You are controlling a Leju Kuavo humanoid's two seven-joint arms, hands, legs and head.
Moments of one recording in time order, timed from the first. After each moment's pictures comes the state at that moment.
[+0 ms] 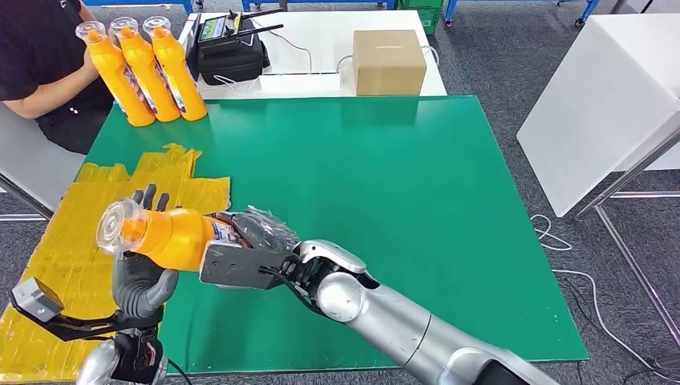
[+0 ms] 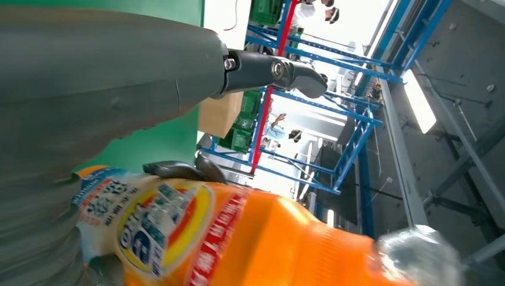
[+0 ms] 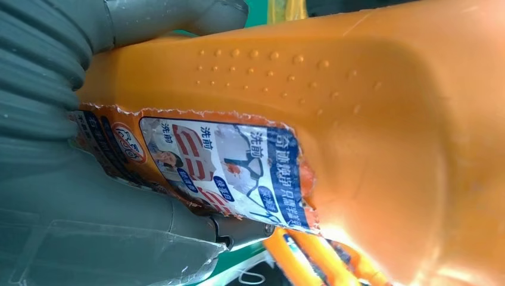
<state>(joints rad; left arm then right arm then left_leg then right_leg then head) 0.07 -0.03 -0.08 -1.68 0.44 -0.28 -0.41 -0.65 0.19 1.06 -1.22 0.09 0.13 0.14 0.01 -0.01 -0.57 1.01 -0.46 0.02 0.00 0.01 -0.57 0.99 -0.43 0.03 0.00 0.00</state>
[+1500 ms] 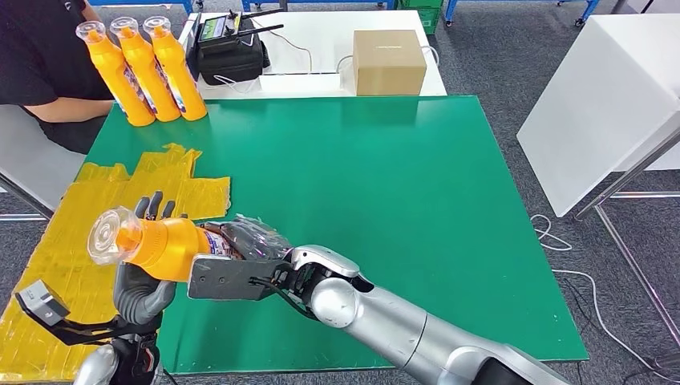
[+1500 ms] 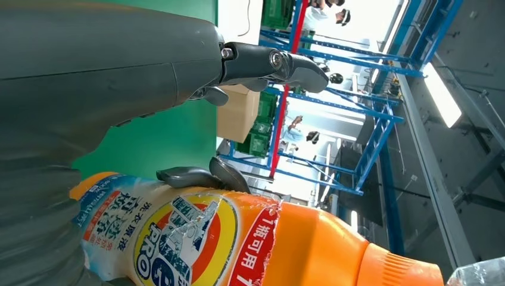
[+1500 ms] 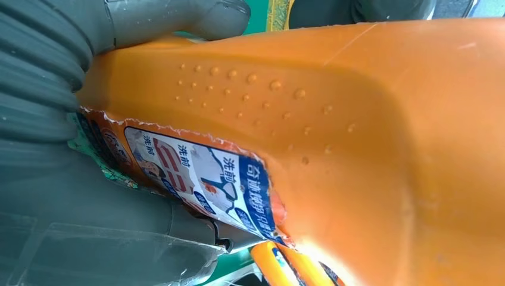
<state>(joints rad) 0.08 0.00 -0.09 -1.67 0.38 -0.28 -0.41 -0.67 0.19 1.14 -1.23 0.05 0.13 0.16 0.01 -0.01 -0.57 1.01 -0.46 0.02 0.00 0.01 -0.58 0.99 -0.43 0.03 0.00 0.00</state>
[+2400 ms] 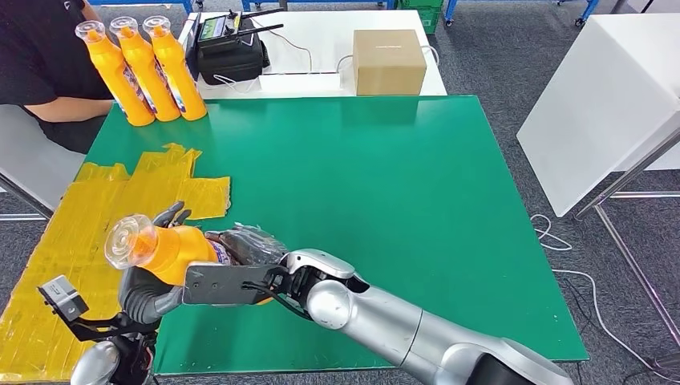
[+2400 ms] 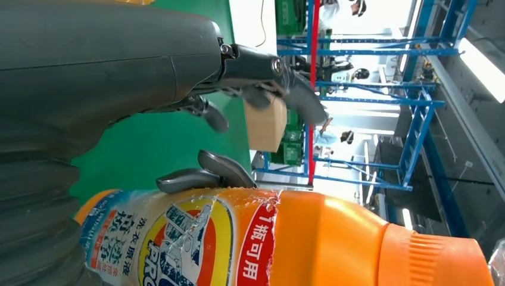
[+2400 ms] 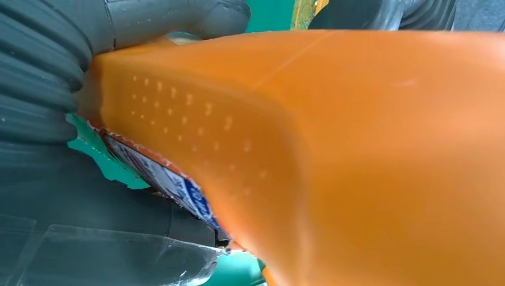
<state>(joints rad) 0.06 0.06 -0.12 -1.63 0.24 -0.26 -0.42 -0.70 0.20 1.21 -1.18 0.02 0.15 0.19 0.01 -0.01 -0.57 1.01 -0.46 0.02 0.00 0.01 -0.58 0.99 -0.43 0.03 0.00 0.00</state>
